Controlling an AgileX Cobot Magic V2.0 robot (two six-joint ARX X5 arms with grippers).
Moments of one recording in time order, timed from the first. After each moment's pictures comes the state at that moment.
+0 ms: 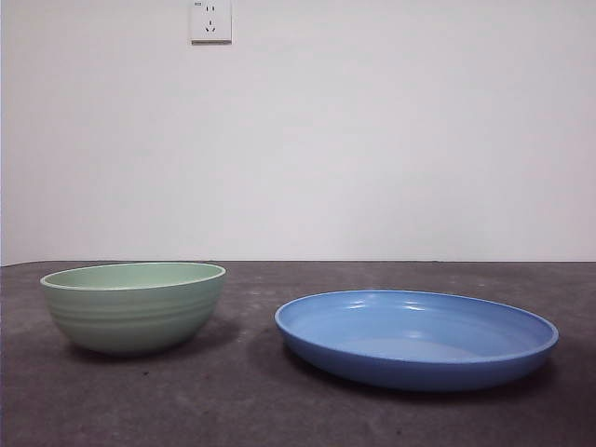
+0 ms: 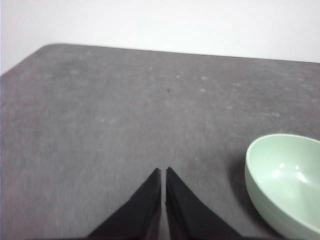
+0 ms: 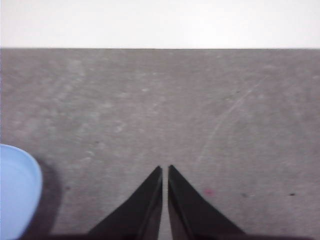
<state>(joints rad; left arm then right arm) -0.04 0.01 0.05 -0.22 0.04 -0.09 -0.01 0.01 0.02 -0.16 -0.03 0.07</state>
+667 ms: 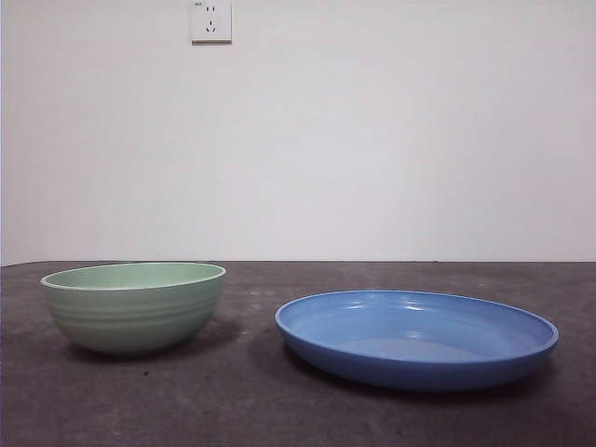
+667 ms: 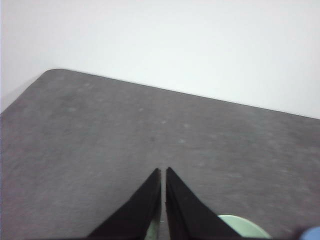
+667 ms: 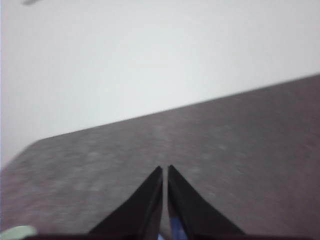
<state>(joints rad) -0.04 0.40 0.64 -0.43 0.06 -0.21 -0.01 0.15 0.42 -0.29 -0.25 0.37</state>
